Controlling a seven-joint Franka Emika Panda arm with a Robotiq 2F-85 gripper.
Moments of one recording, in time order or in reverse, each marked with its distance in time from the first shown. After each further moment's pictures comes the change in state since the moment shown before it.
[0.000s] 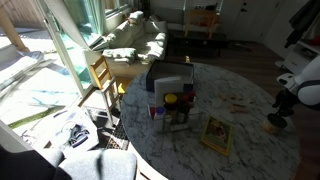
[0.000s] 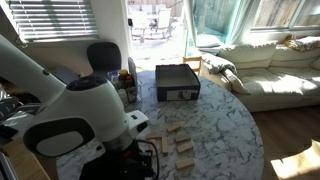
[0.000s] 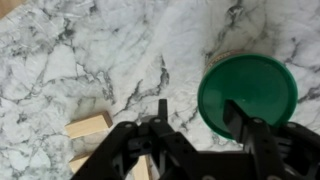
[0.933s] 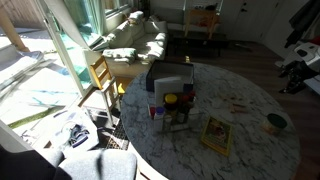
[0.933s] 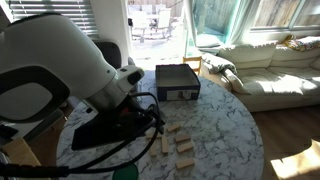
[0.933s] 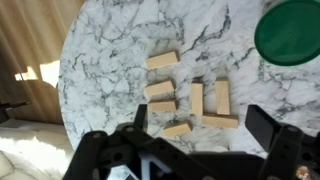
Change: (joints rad) arm 0.028 -0.293 0.000 0.005 -0.012 -0.027 -0.026
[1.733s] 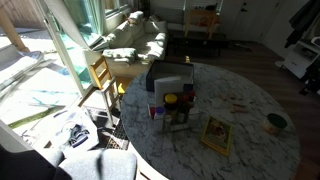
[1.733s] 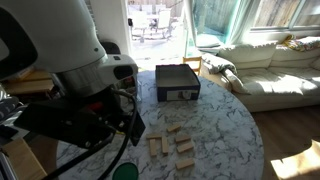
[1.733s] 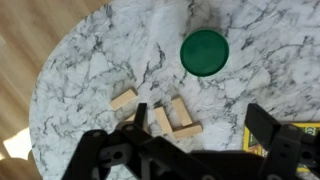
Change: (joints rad) arm 0.001 -0.168 0.002 0.093 0.017 -0.553 0.244
